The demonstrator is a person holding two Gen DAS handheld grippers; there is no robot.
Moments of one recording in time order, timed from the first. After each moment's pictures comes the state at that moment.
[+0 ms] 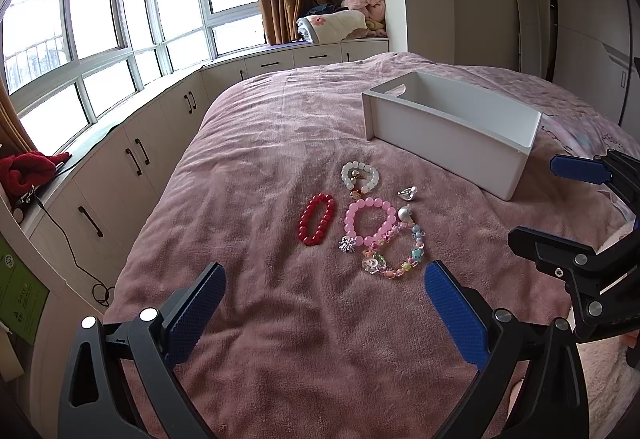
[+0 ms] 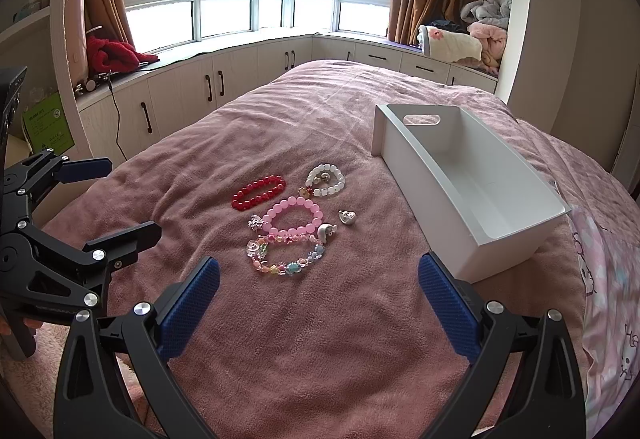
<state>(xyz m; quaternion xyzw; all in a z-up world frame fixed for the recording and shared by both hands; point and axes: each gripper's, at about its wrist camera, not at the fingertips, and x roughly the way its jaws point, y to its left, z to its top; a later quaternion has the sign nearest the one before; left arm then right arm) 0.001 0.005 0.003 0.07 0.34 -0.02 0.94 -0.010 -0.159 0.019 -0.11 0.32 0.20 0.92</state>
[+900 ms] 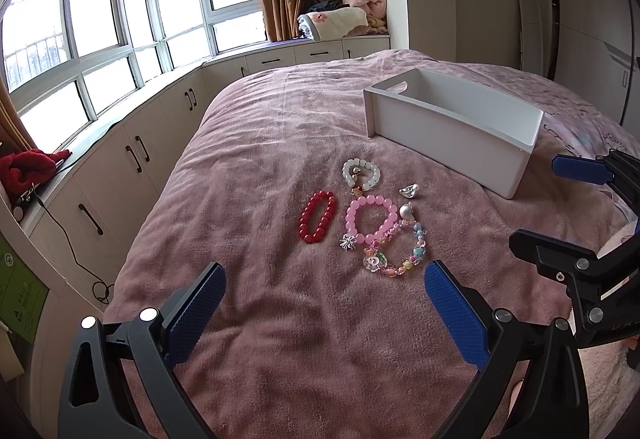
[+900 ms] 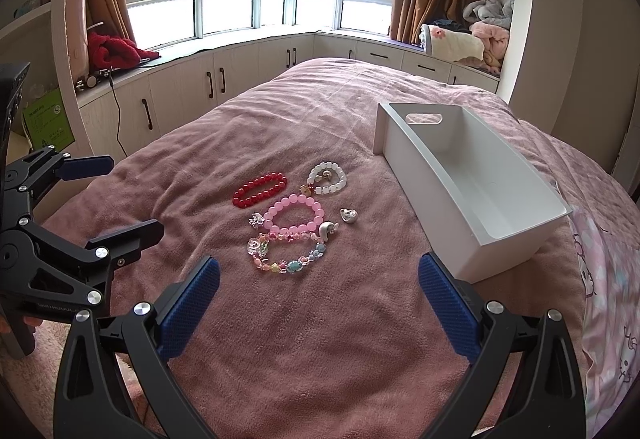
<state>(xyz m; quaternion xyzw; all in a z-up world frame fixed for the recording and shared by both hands) 0.000 0.005 0.002 0.07 0.34 -0.02 0.94 -0.007 -0.156 0.016 -0.11 0.33 0.20 0.92</state>
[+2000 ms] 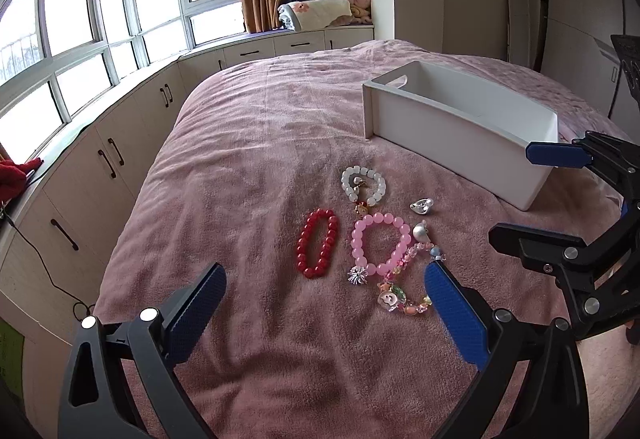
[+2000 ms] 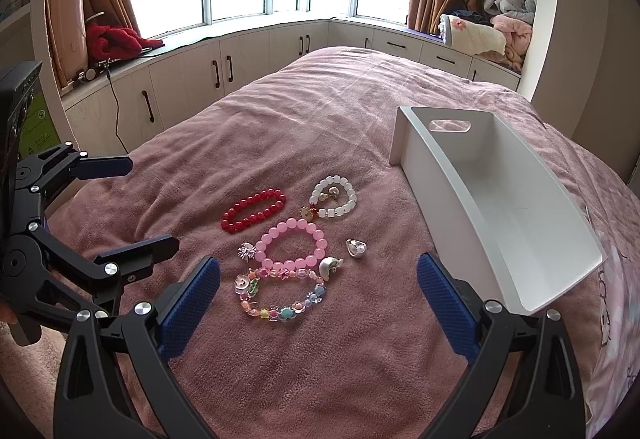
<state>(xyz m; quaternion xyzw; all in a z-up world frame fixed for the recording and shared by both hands) 0.077 0.022 -0.014 0.06 0.37 -0.07 0.92 0.069 -0.132 0.009 -0.13 0.36 0.23 0.90</state>
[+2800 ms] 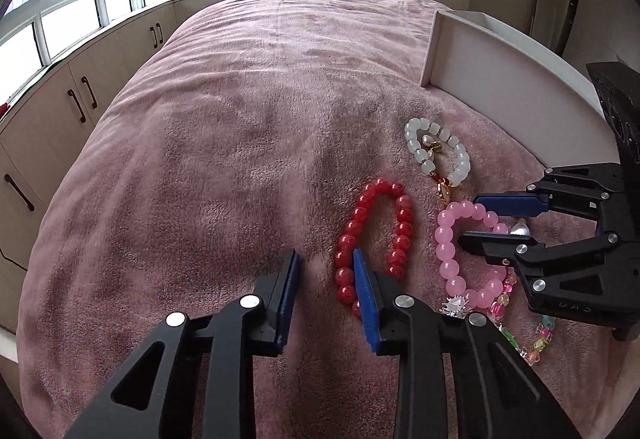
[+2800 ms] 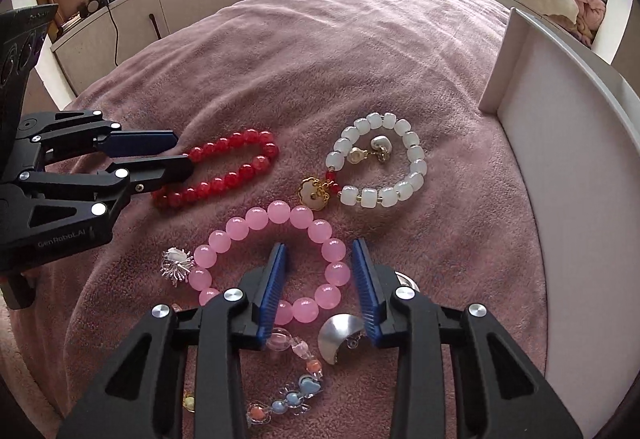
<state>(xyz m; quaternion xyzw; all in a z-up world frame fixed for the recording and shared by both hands) 0.176 0.062 -0.111 0.01 0.44 -0.07 0.90 0.179 -0.085 -0.106 -0.17 0.45 0.30 0.82</state>
